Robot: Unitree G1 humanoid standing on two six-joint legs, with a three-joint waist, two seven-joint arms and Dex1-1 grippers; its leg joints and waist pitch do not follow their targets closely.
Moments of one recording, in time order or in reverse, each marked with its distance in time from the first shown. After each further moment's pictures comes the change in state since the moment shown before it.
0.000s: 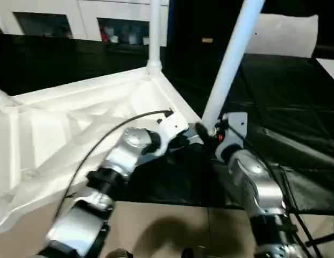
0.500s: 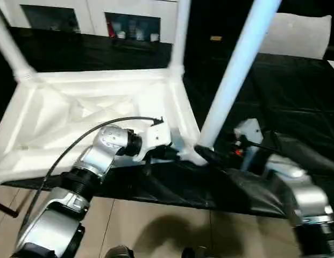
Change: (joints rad) left arm 0.022 0.164 -0.043 0.010 -0.094 -0.232 -0.427; right arm 0.039 -0.377 0.065 -0.083 0.154 -0.045 0.630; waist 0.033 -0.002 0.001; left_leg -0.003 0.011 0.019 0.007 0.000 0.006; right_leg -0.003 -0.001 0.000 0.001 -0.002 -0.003
